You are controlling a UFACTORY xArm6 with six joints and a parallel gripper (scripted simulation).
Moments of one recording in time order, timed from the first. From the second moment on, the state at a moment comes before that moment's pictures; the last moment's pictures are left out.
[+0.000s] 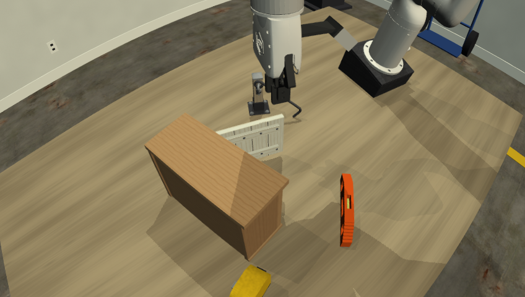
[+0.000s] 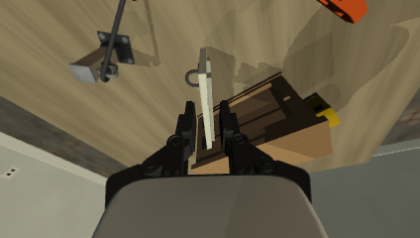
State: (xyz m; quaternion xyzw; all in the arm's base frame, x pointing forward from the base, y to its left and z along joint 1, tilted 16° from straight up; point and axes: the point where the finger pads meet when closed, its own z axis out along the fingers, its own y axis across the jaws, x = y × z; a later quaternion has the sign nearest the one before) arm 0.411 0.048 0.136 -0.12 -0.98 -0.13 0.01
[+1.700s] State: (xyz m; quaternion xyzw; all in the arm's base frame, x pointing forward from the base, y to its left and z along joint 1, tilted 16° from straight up) arm 0.336 -0.053 0.107 -0.33 -0.93 -0.13 0.04
